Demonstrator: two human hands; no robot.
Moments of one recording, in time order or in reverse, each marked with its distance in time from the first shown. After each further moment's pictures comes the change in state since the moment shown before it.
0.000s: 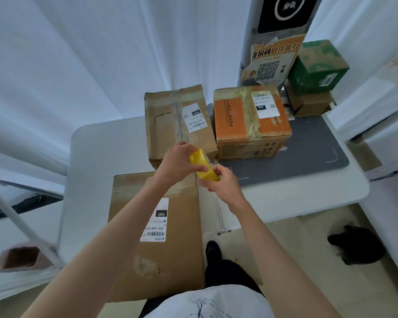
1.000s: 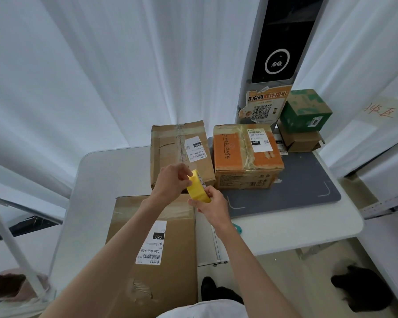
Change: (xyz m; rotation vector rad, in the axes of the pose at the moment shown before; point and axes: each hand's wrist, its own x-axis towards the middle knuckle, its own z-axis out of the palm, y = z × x) left_hand -0.015 0.017 -0.028 -0.099 0.170 -0.048; right_hand -0.003 -0.018 0.020 0.092 0.082 -0.072
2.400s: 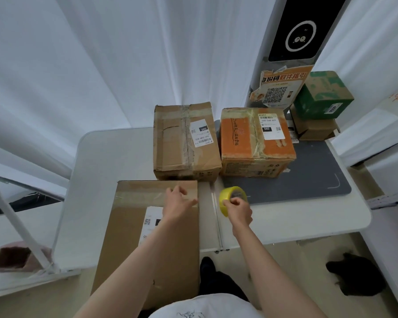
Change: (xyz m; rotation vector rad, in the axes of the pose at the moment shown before) left_hand -0.028 -0.088 0.090 -0.103 -0.074 -0.481; right_hand 0.026 0.084 -0.022 -0.201 0.352 0.446
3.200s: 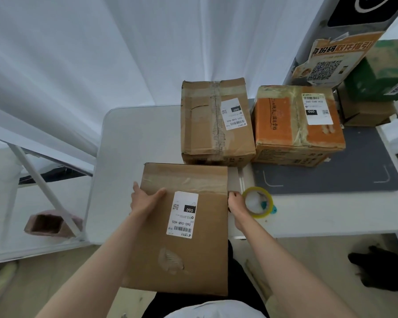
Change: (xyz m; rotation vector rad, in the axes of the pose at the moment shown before) left_hand 0.032 -0.144 -0.107 -0.083 0.194 -0.456; right_hand -0.006 0.013 0.093 0.031 -0.424 0.164
